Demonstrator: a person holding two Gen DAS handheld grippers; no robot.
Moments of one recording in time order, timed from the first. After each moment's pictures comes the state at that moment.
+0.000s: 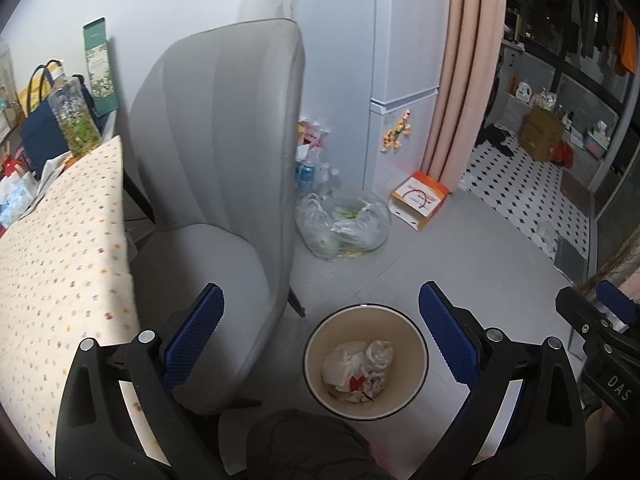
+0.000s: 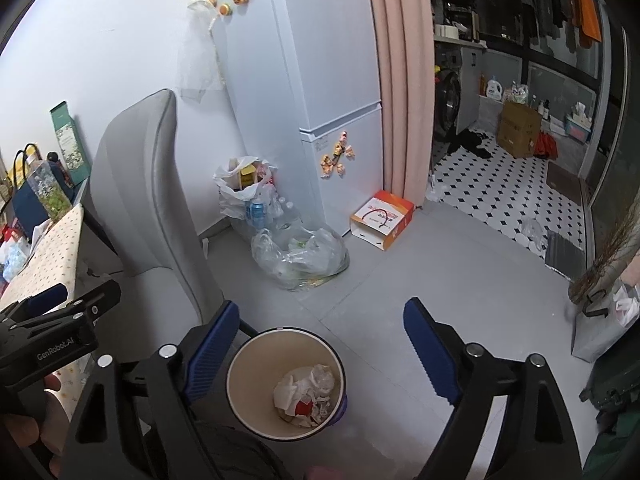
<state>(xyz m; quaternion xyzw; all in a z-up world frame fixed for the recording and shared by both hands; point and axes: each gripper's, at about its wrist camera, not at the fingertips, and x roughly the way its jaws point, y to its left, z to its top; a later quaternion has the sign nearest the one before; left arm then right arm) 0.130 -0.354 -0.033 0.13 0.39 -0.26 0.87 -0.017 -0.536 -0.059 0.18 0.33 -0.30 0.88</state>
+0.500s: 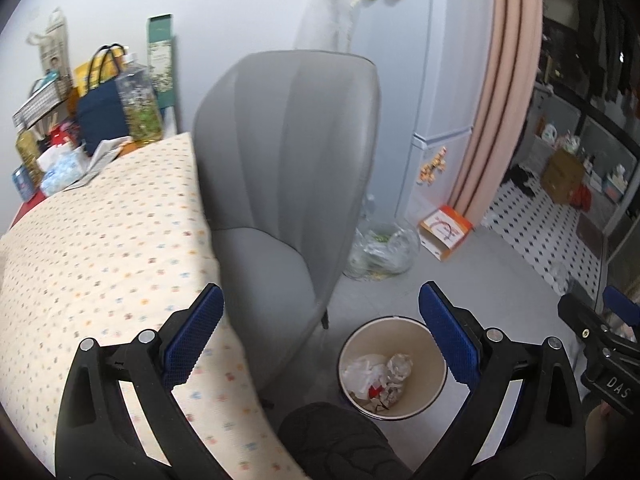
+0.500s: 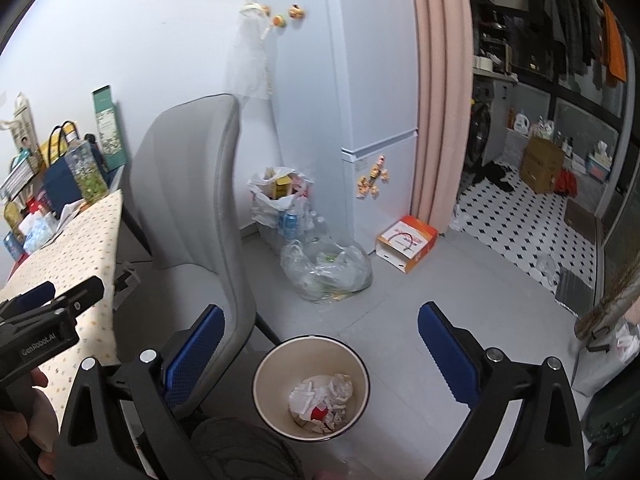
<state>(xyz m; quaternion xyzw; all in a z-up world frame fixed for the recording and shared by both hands) 0.122 -0.263 0.002 0.08 0.36 -0.21 0.91 -0.006 -0.467 -0.024 0.13 0.31 -0.25 0.91</state>
